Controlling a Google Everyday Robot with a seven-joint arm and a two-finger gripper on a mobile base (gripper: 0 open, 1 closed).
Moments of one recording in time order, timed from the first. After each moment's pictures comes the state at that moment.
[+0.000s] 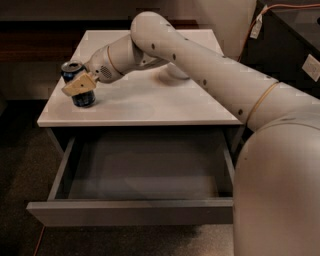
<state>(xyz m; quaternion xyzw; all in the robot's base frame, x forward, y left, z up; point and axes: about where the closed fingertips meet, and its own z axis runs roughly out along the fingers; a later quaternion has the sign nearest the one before) 0.655 0.214 0.894 -0.57 0.64 0.35 0.39</state>
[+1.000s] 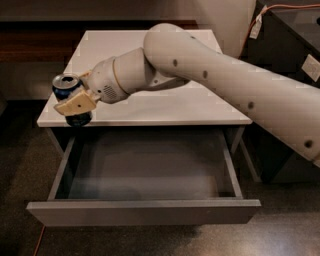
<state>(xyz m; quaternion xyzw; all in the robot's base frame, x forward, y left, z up) 0.548 0.193 0.919 -0.58 0.60 0.36 0.42</state>
